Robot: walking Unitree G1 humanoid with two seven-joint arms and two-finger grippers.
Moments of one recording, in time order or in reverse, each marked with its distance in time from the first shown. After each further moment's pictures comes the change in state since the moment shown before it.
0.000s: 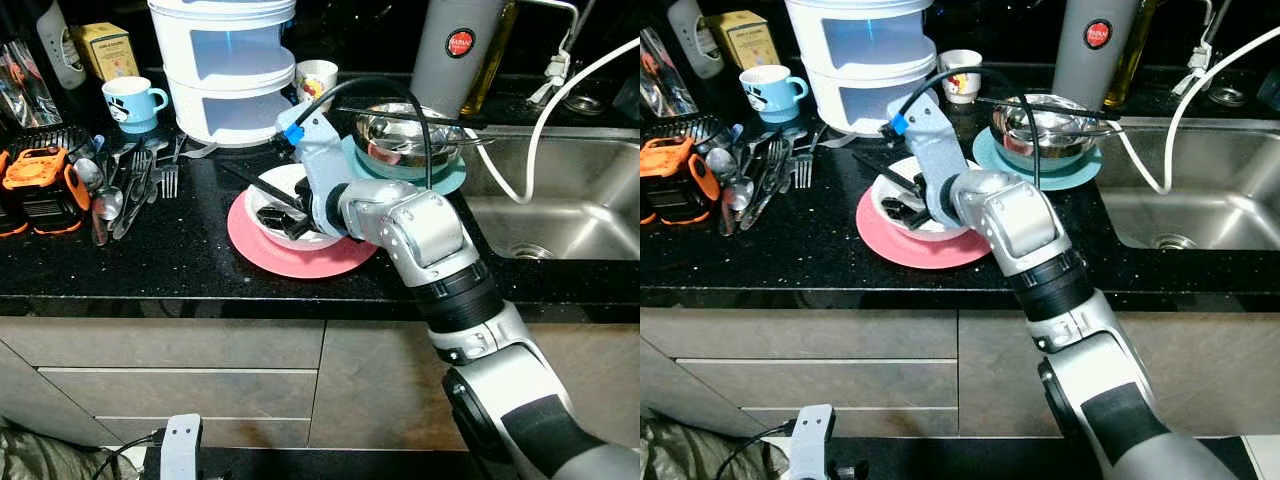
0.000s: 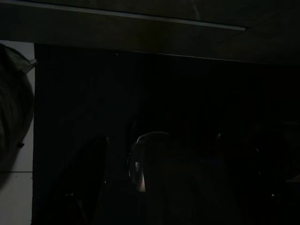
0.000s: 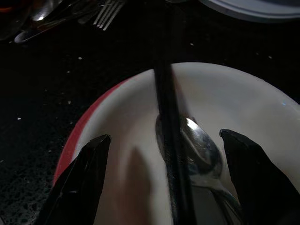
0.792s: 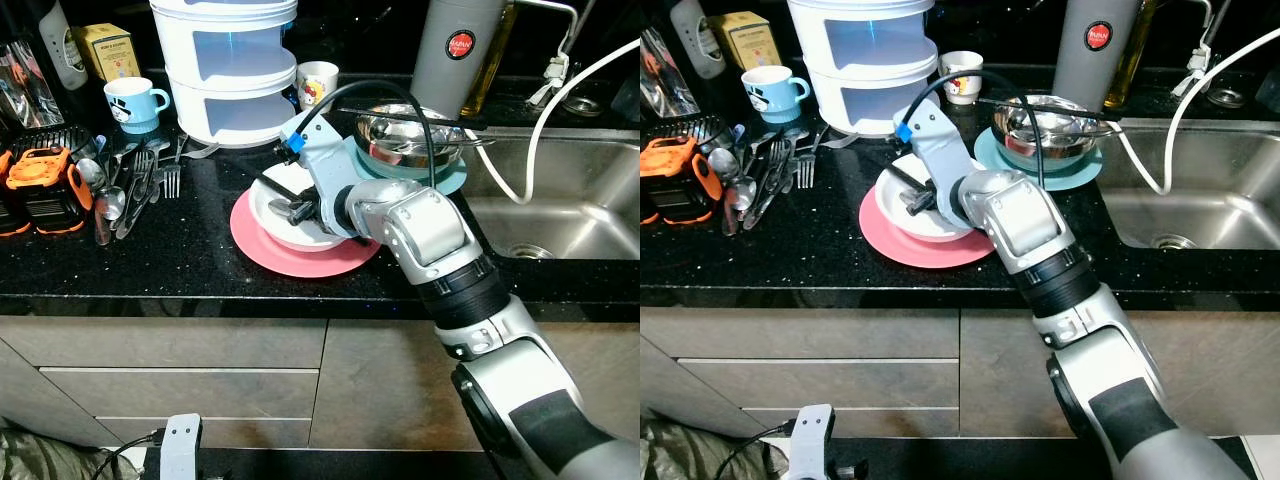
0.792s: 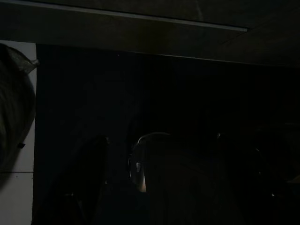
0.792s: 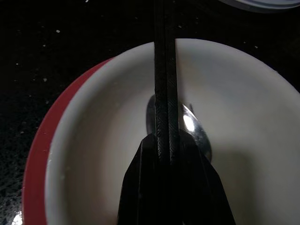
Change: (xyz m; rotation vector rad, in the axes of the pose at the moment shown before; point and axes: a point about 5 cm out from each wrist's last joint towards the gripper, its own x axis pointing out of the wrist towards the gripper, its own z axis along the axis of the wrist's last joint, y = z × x) left arm 0.000 0.000 0.000 -0.003 -0.002 0.000; right arm 0.000 -0.006 -0.005 -0.105 0.082 -0.051
